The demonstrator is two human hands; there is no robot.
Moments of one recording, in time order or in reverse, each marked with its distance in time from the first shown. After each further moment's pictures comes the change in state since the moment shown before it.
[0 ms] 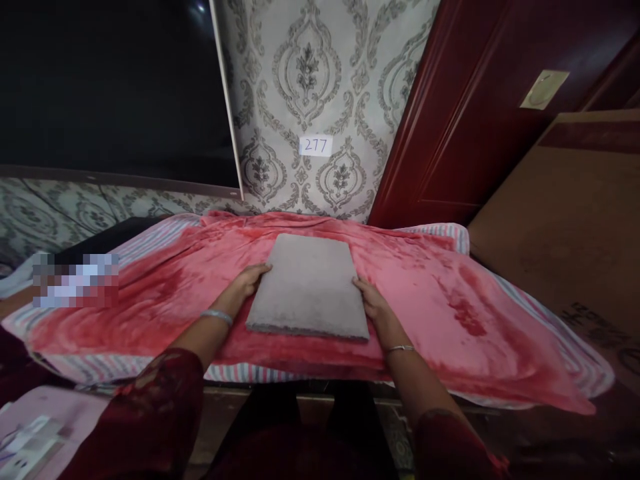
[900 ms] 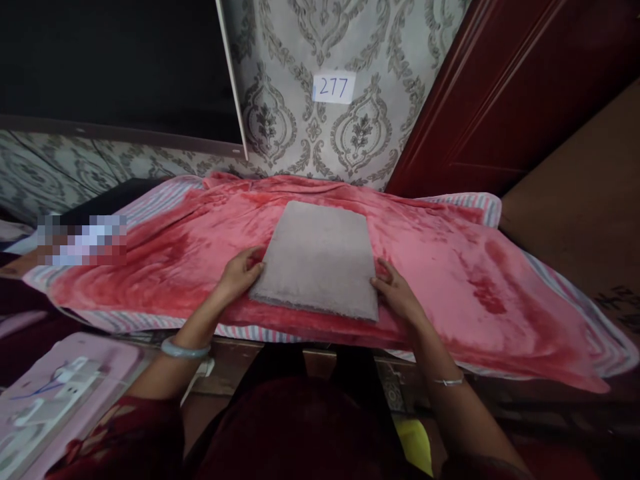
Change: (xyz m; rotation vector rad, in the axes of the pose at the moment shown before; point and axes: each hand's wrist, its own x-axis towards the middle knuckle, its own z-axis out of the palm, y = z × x) left_hand -0.075 -0.044 -0.044 0.814 0.144 0.446; right_hand -0.064 0.018 -0.036 -0.567 0.078 -0.151
